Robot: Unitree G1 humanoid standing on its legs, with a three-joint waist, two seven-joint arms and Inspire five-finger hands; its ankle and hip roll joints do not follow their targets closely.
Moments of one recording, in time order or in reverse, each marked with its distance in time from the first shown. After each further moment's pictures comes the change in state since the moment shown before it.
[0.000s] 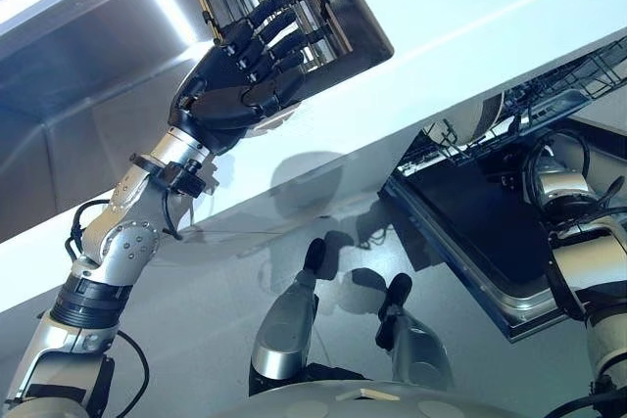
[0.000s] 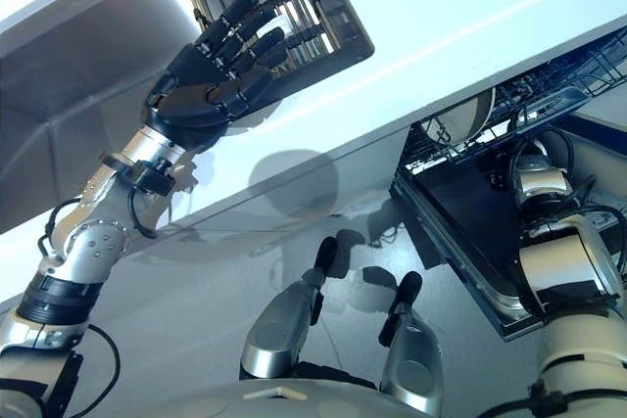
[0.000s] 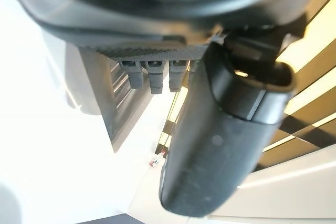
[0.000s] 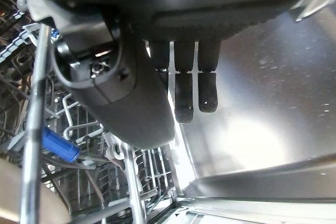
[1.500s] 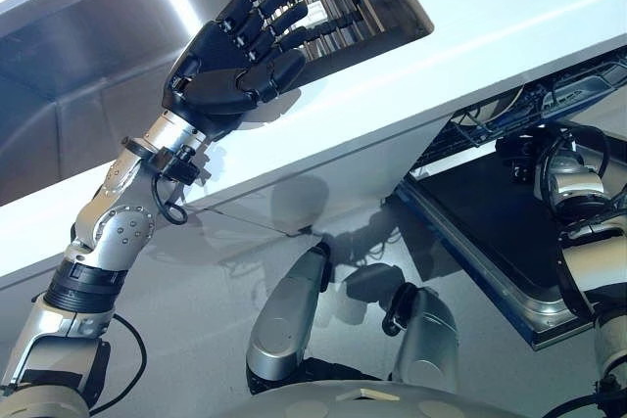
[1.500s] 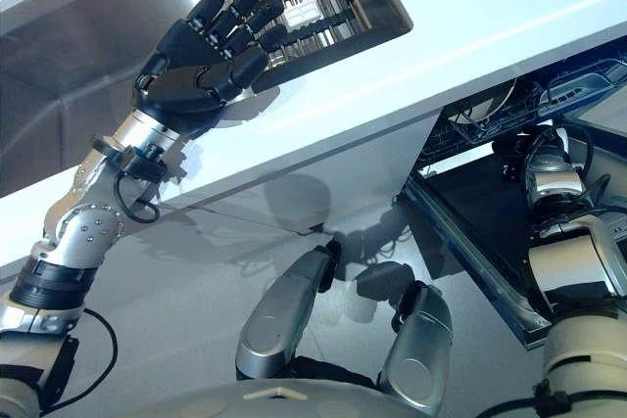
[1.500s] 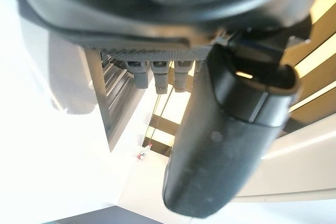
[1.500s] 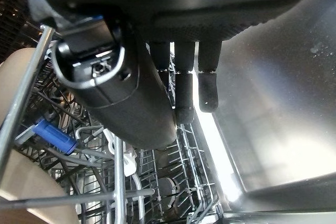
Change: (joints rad) left arm -0.066 0.039 0.008 0.030 -0.025 -0.008 -0.059; right arm -0.002 -0.039 0.001 0.016 0.100 -0.145 -0.082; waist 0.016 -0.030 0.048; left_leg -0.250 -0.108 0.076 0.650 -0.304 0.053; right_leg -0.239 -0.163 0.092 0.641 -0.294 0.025
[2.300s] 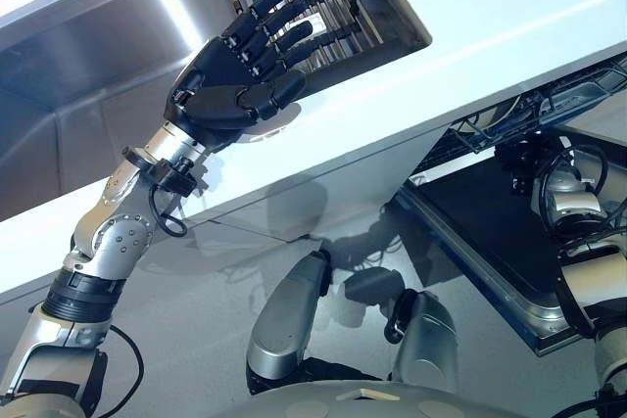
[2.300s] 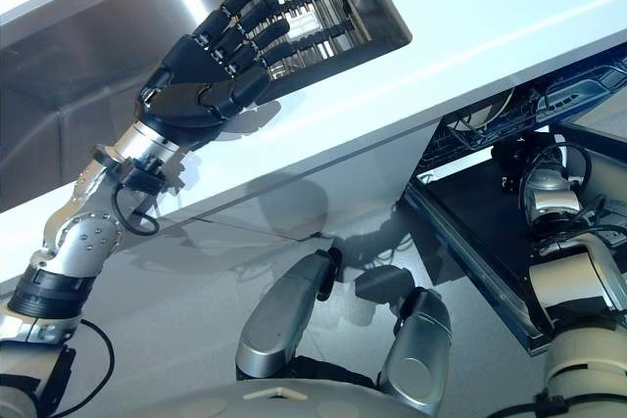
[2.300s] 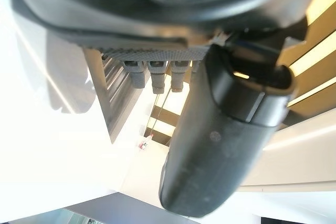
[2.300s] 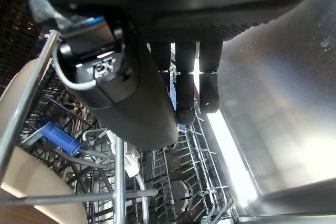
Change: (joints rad) left arm 0.049 0.000 0.007 -0.009 0.000 -0.003 -0.061; right arm 0.103 0.000 -0.007 -0.036 0.061 -0.120 -0.023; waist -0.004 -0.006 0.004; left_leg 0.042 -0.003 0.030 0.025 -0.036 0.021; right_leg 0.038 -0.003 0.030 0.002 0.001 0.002
